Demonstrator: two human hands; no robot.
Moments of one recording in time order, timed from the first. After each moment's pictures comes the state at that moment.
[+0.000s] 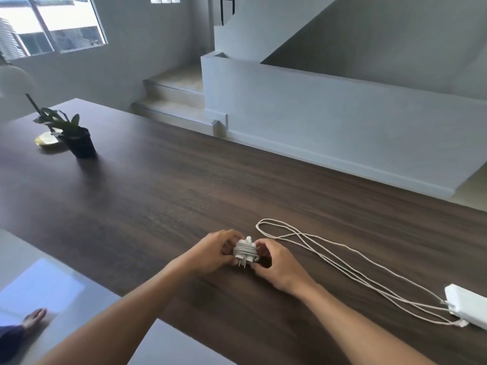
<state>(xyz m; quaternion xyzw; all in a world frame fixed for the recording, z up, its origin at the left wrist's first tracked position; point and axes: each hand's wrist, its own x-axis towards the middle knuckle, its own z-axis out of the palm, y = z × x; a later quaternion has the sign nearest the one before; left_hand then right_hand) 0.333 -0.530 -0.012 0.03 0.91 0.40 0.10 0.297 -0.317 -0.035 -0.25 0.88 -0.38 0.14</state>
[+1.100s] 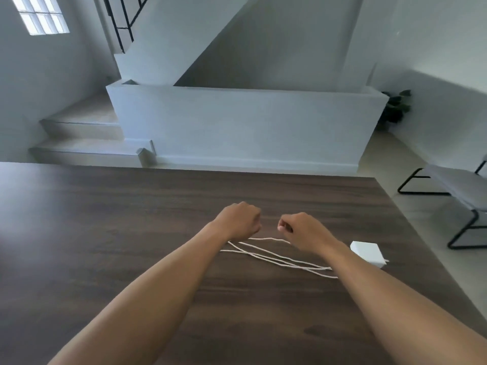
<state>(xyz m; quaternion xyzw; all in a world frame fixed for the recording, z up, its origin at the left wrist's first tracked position) 0.233 -0.336 0.079 0.25 0.96 0.09 0.06 0.266 -0.143 0.061 -0.11 0.98 -0.18 0.03</state>
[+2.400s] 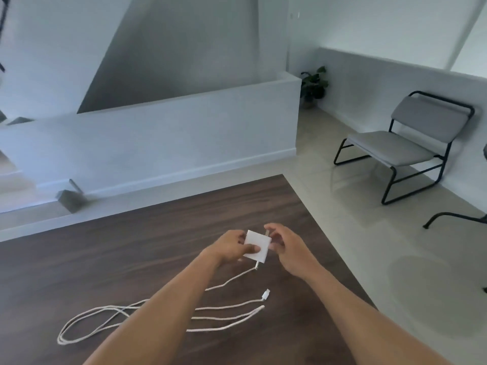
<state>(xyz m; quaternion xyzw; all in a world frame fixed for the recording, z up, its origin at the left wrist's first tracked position) 0.185 -0.066 0.024 0.15 0.84 0.41 0.32 0.277 0.098 0.011 0.10 0.88 -0.47 -0.03</state>
